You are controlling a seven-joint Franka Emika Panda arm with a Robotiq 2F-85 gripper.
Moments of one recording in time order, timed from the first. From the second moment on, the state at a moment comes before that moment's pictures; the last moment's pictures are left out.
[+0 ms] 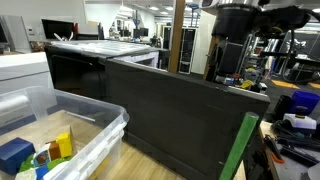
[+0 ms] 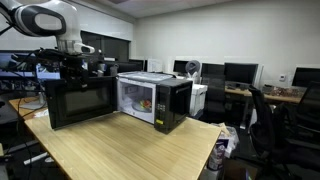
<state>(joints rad) 0.13 -0.51 0.00 -2.72 0.10 2.29 -0.16</state>
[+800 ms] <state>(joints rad) -0.02 -0.43 -0.07 -2.70 0.01 2.40 -0.16</state>
